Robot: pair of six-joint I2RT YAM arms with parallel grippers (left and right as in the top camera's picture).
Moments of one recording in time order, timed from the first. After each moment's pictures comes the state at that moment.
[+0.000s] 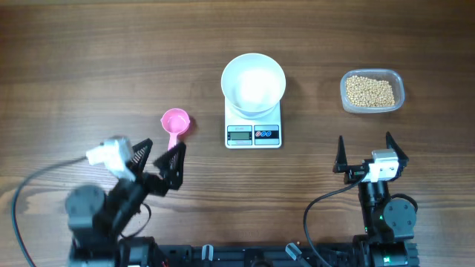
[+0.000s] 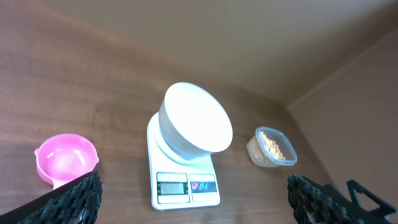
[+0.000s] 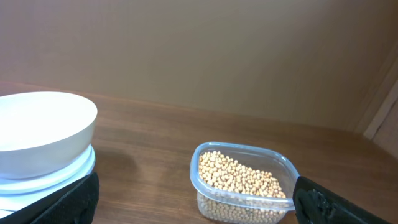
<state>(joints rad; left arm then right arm) 0.03 0.37 0.56 -0.49 0.48 -0.48 0.07 0.01 0.01 0.01 0.03 -0.14</state>
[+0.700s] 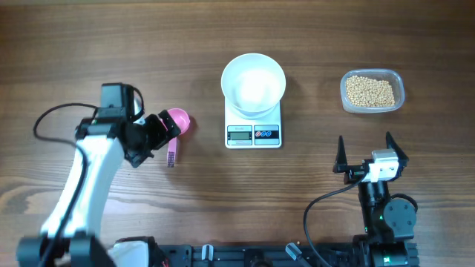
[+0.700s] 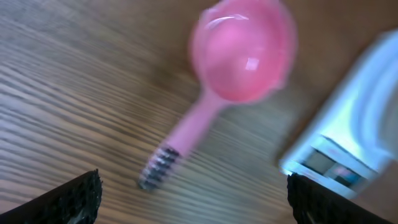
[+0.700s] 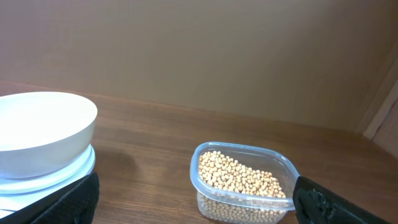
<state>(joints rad) 0.03 1.42 0.93 -0.85 0.22 -0.57 0.07 0.01 0.01 0.01 0.03 -0.14</state>
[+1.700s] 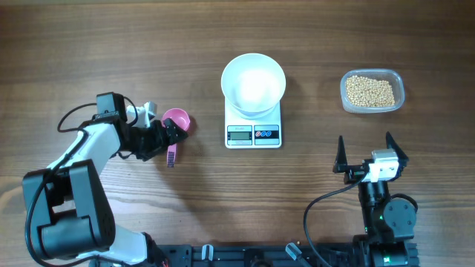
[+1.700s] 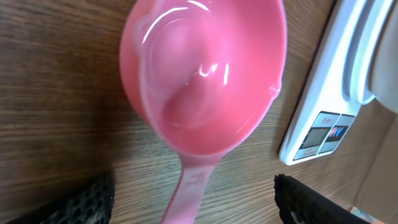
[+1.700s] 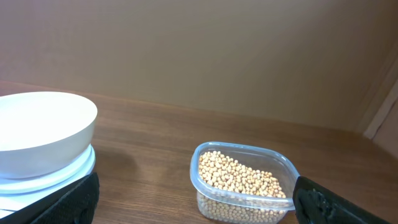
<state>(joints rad) 0.19 1.69 0.83 -0.57 0.64 -0.15 0.07 0.01 0.01 0.01 0.03 -0.14</state>
